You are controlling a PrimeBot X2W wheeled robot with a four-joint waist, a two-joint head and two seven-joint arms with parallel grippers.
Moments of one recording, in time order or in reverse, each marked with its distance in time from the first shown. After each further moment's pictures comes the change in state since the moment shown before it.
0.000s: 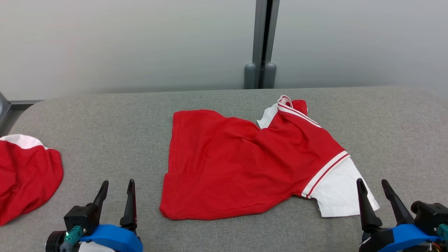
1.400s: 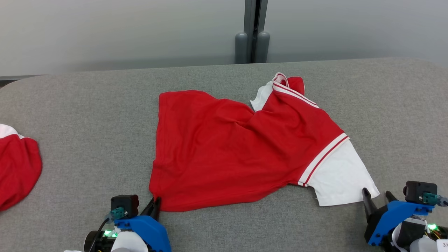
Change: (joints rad) left arm -0.136 -0.094 -0.133 0.284 -0.046 -0.021 0.240; right arm -0.228 0.000 -0.168 0.381 -0.150 0.000 0.240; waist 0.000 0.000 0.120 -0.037
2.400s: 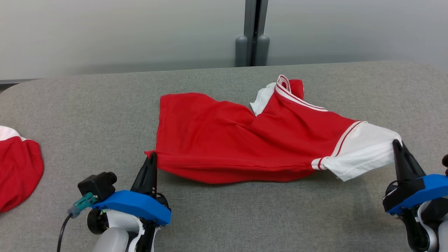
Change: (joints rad) left arm 0.017 -0.039 0.112 -0.288 -0.221 -0.043 -0.093; right arm 0.004 0.001 0.010 -0.331 0.197 0.000 -0.019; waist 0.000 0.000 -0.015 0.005
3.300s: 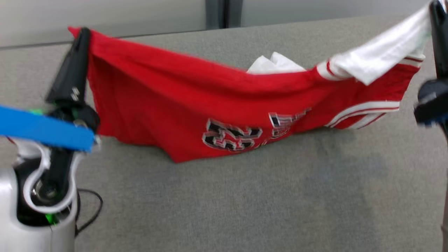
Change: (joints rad) left arm -0.173 0.126 0.180 -0.729 -0.311 0.153 0.389; right arm -0.335 -0.136 0.131 -0.427 -0.024 0.000 0.236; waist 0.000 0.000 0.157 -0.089
